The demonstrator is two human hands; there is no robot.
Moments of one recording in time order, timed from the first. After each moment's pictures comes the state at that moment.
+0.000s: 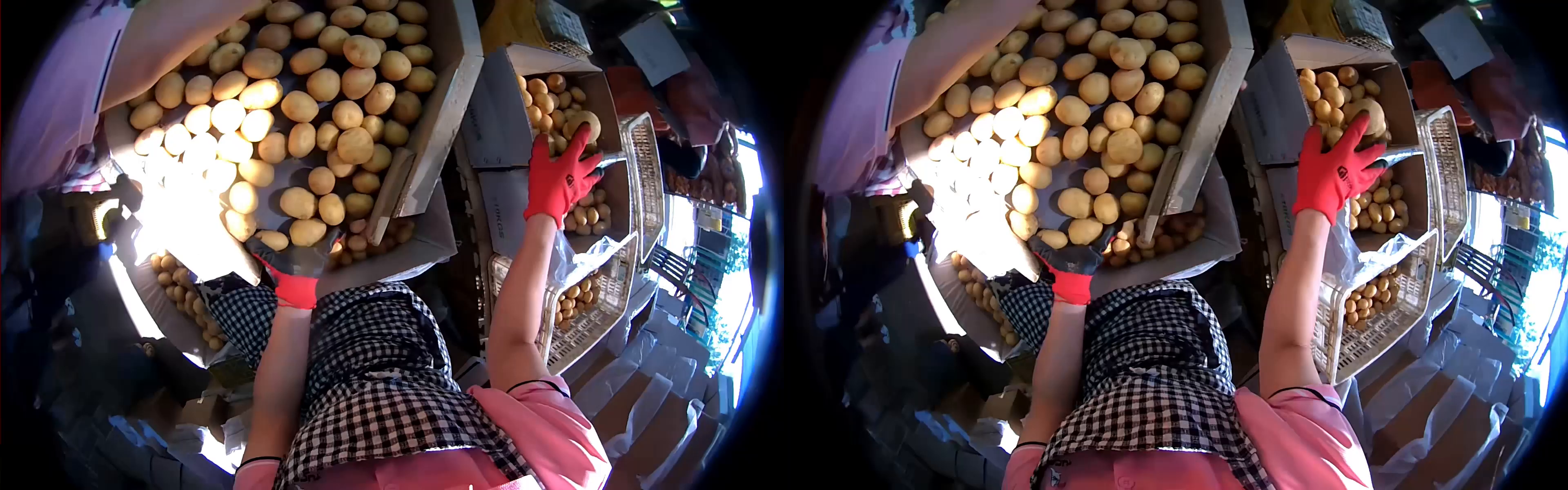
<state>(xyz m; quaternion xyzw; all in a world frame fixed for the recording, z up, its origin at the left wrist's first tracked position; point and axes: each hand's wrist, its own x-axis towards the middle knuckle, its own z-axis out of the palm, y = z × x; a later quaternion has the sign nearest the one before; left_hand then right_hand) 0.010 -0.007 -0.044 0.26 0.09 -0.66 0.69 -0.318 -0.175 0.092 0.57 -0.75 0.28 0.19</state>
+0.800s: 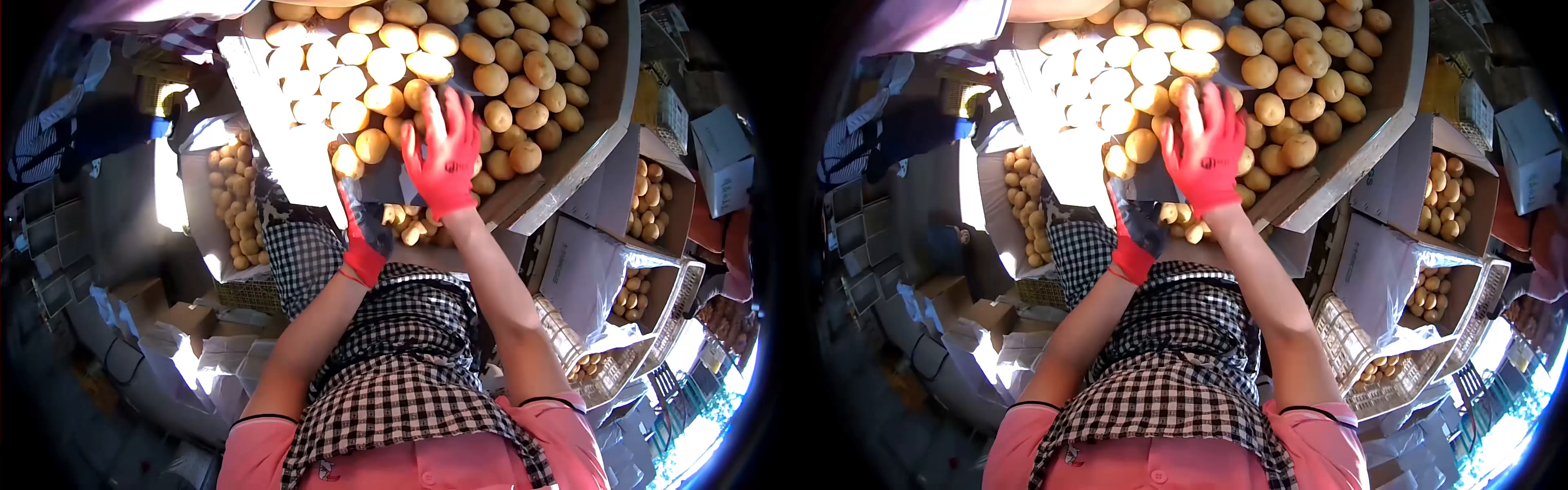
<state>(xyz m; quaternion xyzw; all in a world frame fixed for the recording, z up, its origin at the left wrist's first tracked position) 0.023 0.014 -0.029 0.17 0.20 -0.65 0.71 -0.043 -0.134 0.014 0.85 -0.41 0.33 -0.08</state>
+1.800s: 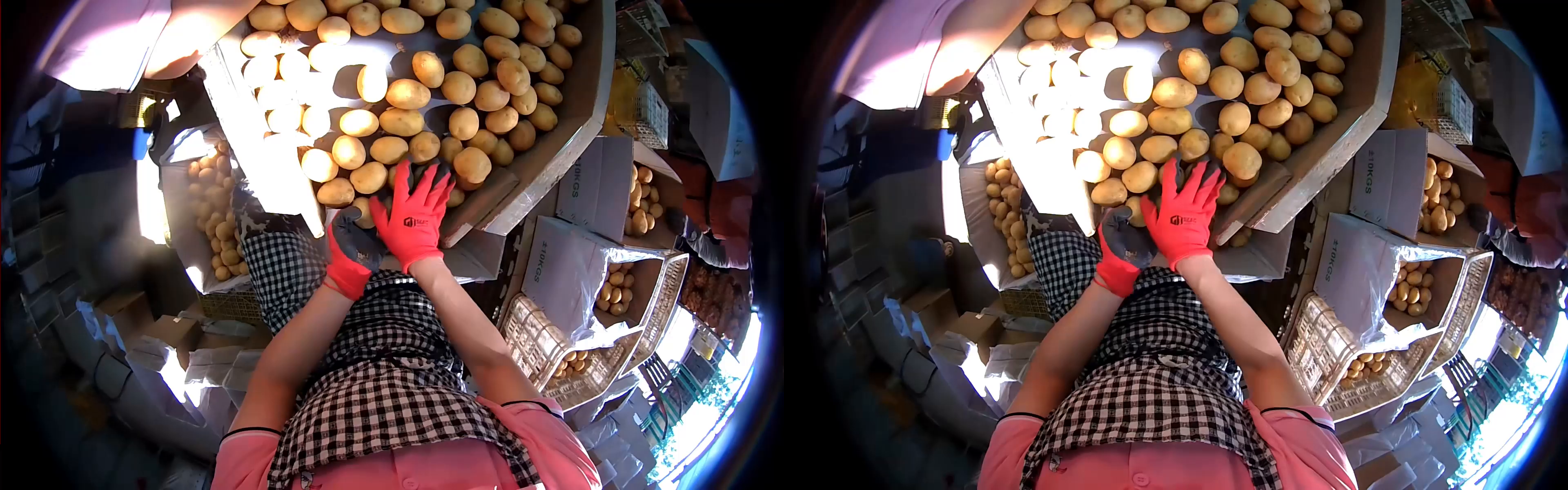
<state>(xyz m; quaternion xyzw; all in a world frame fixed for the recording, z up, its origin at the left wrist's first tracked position) 0.005 0.013 -0.015 0.29 0.12 -0.63 0.71 -0.083 -0.051 -0.015 0.84 -0.53 0.07 -0.09</state>
